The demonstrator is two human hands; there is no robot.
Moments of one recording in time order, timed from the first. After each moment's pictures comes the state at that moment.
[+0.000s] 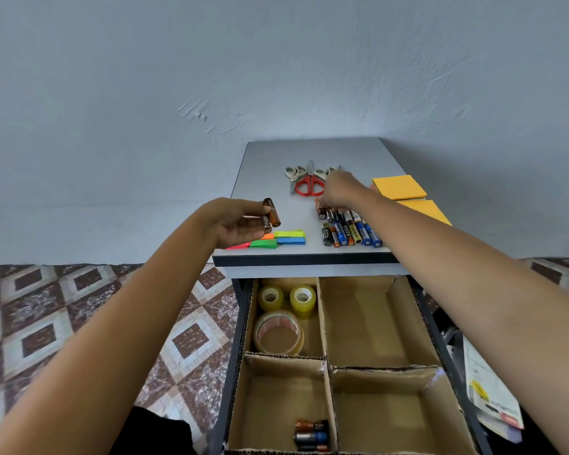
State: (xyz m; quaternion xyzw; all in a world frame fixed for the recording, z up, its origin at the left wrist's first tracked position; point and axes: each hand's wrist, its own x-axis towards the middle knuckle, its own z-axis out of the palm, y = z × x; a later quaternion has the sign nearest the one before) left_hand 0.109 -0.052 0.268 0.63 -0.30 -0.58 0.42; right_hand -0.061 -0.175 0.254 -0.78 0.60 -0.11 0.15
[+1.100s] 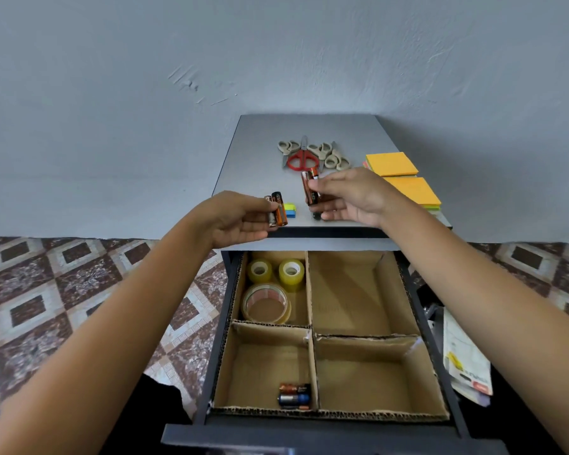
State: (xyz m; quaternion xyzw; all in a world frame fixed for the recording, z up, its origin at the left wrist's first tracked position) left_hand 0.082 -0.015 0.252 0.60 -0.36 -0.59 0.41; right_hand -0.107 -0.079 0.259 -0.57 0.42 -0.30 0.63
